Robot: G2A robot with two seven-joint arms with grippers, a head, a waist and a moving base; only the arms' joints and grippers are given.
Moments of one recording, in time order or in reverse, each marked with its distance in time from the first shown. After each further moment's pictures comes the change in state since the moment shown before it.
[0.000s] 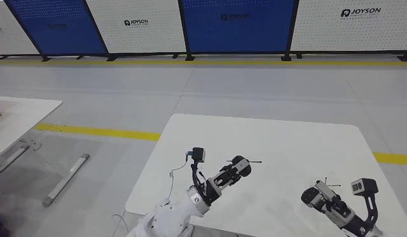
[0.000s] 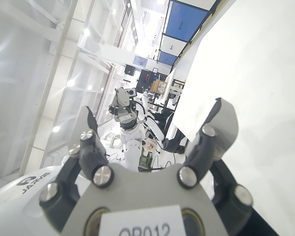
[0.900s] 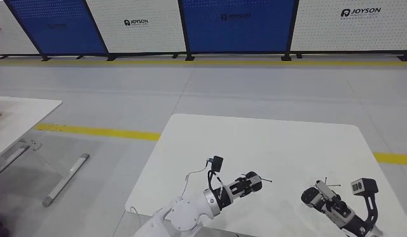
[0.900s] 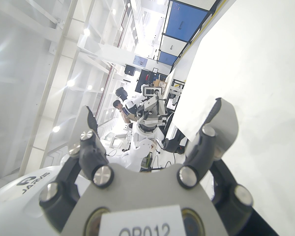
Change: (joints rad) left arm -0.093 -0.014 0.091 0.197 -0.093 -0.004 -0.160; right arm 0.000 0.000 0.000 0.000 0.000 0.000 0.000
